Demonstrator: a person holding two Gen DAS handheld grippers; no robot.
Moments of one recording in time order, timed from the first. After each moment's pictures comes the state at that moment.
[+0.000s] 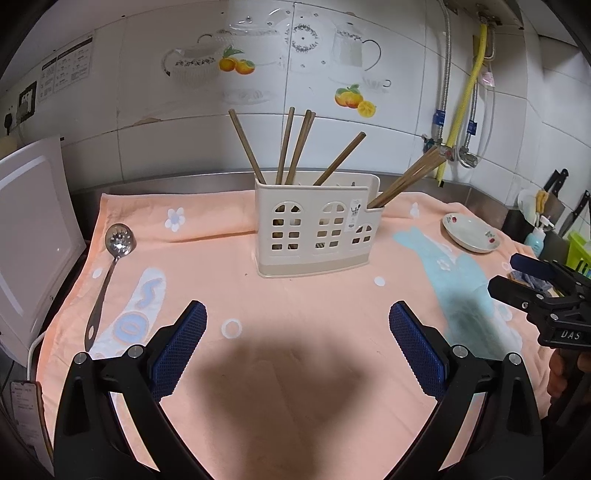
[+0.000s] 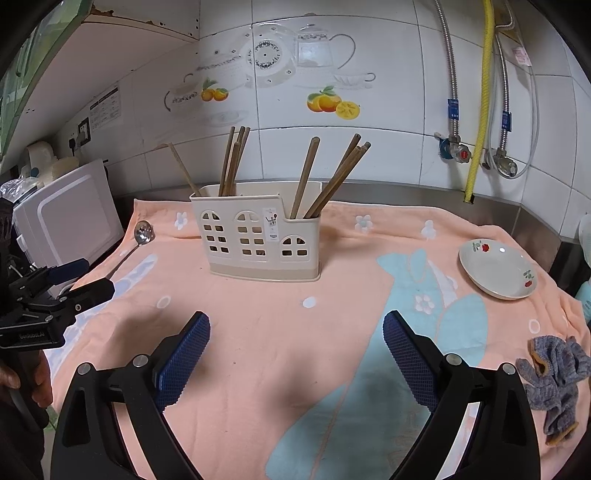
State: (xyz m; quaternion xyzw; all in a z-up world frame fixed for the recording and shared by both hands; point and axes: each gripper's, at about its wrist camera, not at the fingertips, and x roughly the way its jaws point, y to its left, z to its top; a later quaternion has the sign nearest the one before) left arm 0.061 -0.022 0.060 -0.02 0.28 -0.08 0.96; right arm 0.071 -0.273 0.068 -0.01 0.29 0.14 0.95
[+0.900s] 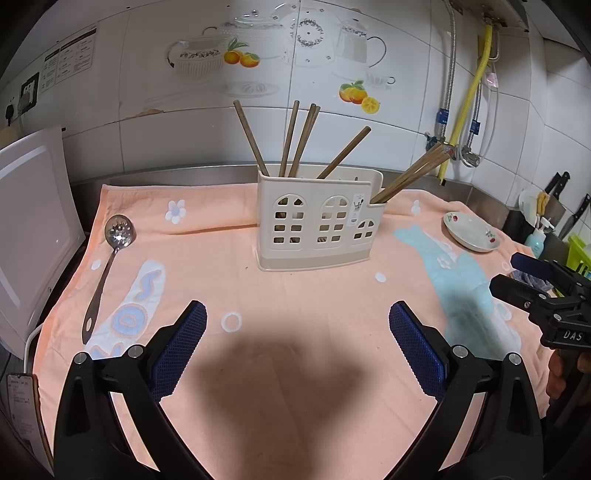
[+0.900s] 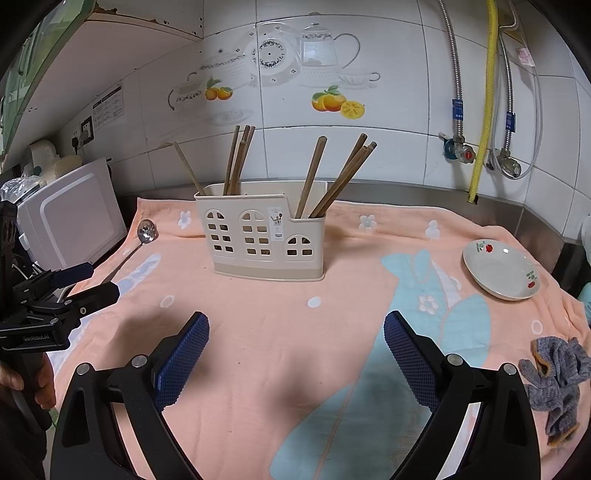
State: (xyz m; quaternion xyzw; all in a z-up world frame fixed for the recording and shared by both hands) left arm 0.062 -0.019 0.057 -0.03 0.29 -0.08 0.95; right arm 0.071 -0.269 0.067 -0.01 0.29 0.15 0.94
